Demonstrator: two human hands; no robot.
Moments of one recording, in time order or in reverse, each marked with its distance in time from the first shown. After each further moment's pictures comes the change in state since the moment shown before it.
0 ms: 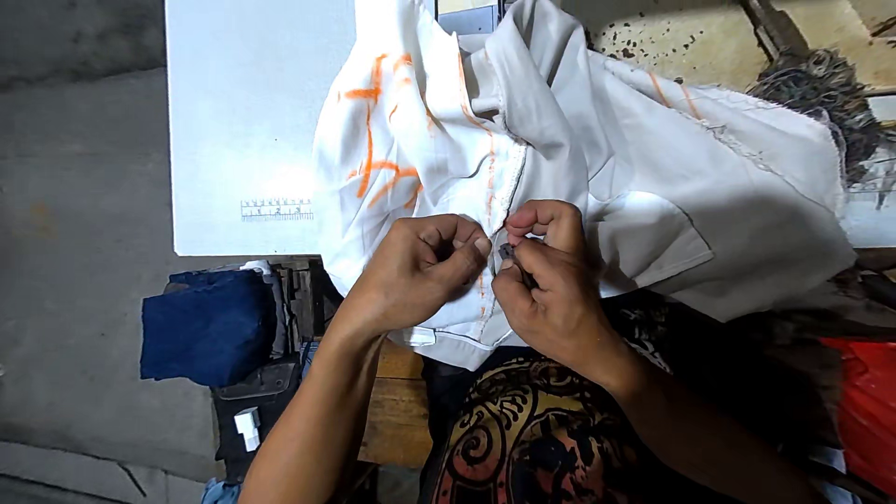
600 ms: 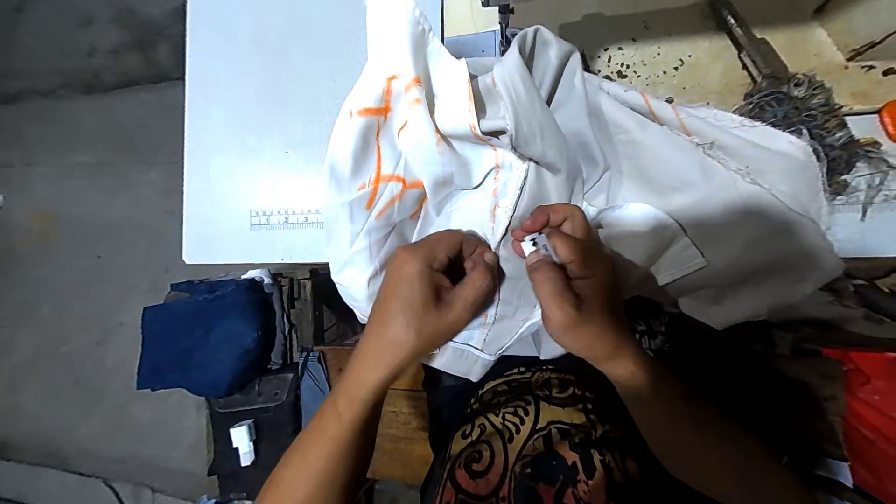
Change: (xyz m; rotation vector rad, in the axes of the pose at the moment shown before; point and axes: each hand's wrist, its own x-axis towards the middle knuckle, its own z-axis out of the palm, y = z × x) left_hand -0.011 0.002 0.020 0.277 0.211 0.078; right_hand 0.006 0.007 -0.013 0.224 0.038 0.084
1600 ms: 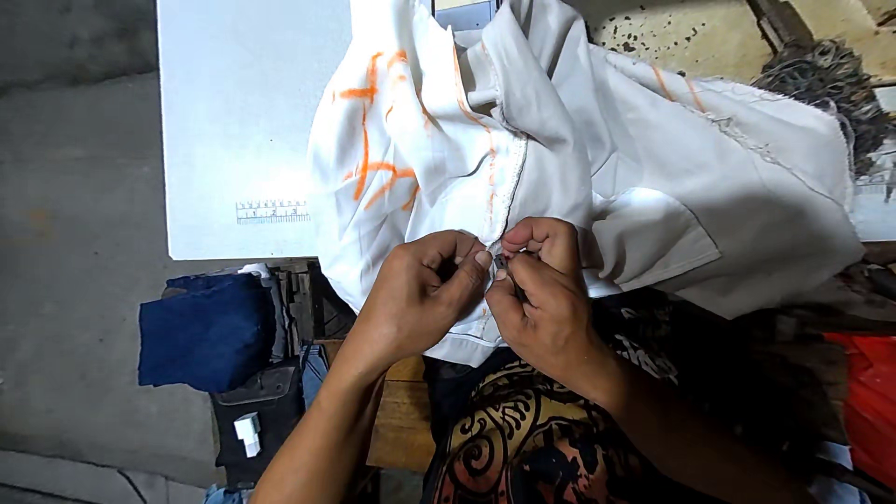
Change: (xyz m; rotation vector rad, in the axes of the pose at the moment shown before) left_hand -0.005 -0.005 -0.004 -0.097 -0.085 -0.095; right_hand -0.022 0.002 0.027 -0.253 0.056 -0.141
